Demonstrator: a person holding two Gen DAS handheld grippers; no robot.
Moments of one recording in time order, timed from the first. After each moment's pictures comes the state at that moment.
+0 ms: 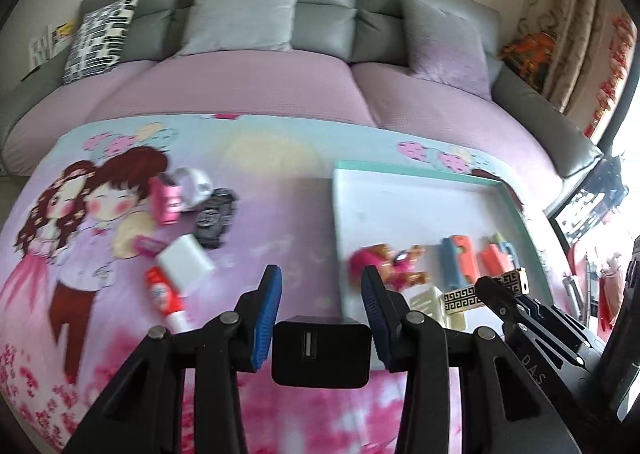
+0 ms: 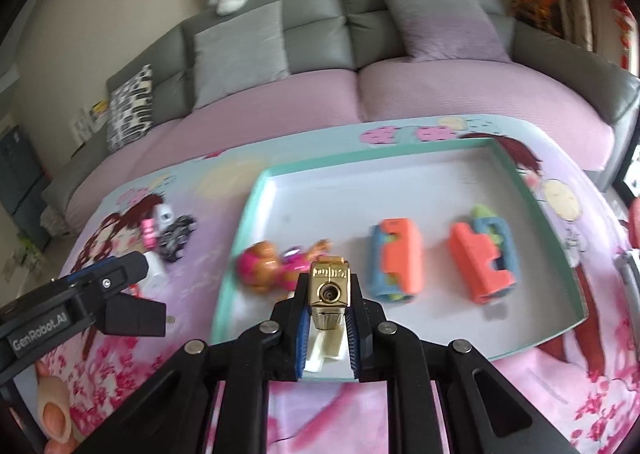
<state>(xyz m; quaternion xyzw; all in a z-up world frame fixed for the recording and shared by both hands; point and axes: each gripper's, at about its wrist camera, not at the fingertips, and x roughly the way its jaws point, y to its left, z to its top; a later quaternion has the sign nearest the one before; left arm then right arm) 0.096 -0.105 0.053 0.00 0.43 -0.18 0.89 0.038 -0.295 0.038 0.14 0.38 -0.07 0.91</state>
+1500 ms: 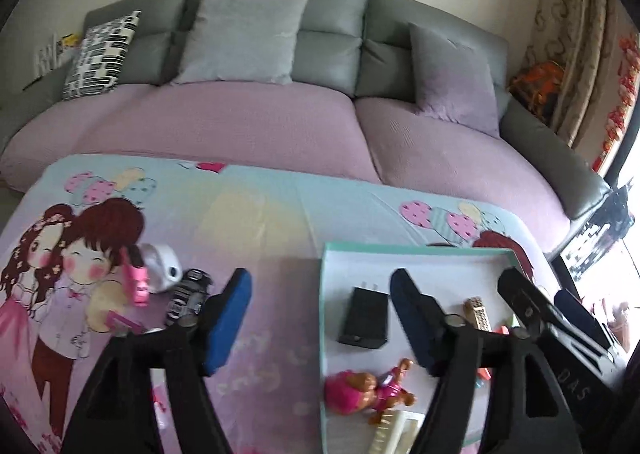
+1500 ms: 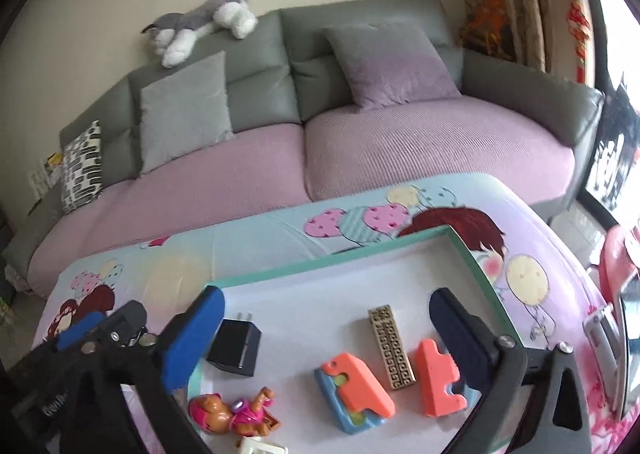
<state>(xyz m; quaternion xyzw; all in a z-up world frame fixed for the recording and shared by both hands) 0.165 -0.130 0.068 -0.03 0.38 -0.15 0.91 0.097 -0.322 0.080 0.14 0.31 -0.15 0.93</state>
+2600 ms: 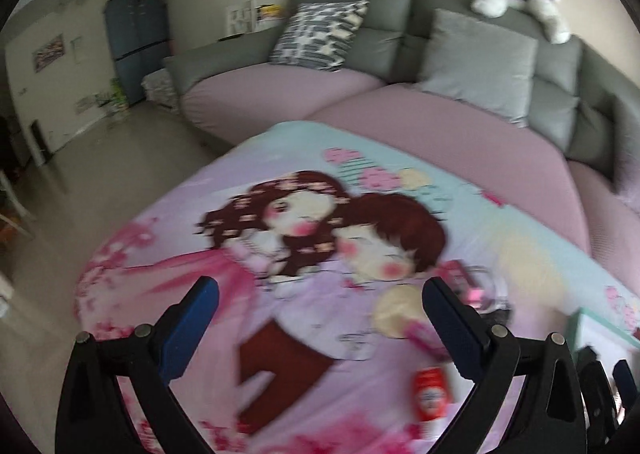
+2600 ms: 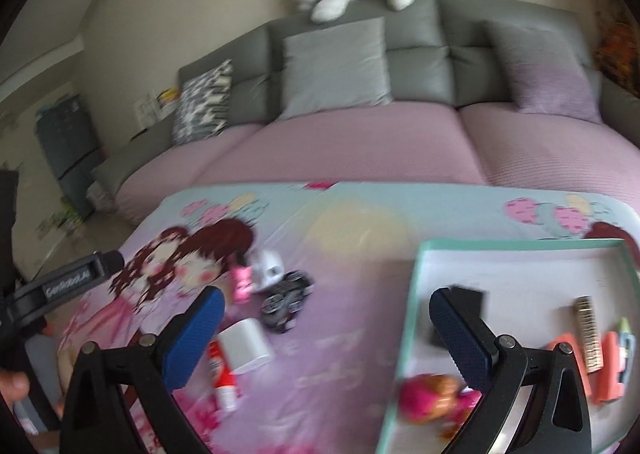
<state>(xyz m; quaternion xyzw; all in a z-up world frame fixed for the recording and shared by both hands) 0.157 0.095 0.063 -0.06 0.38 0.21 0.90 0.139 -0.154 0.055 0.08 0.35 0.09 0.93</state>
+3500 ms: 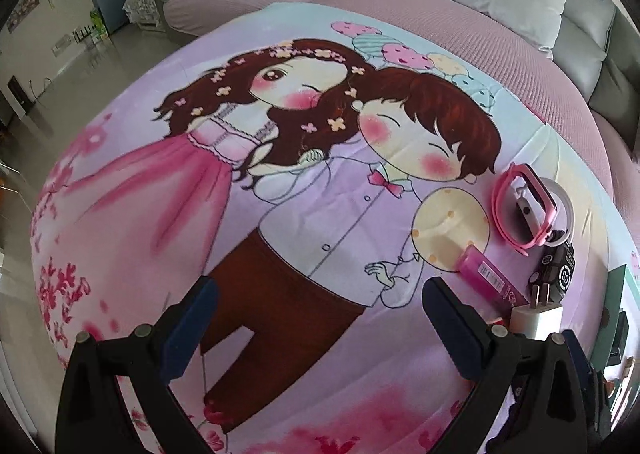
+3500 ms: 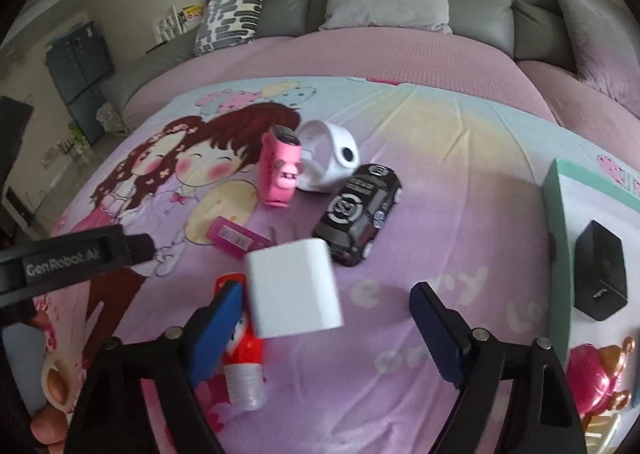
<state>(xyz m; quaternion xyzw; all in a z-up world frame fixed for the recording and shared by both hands) 0.185 0.116 -0.032 -0.12 0.53 0.16 0.82 0.172 -0.081 -0.034 0.03 0.44 0.13 0.89</state>
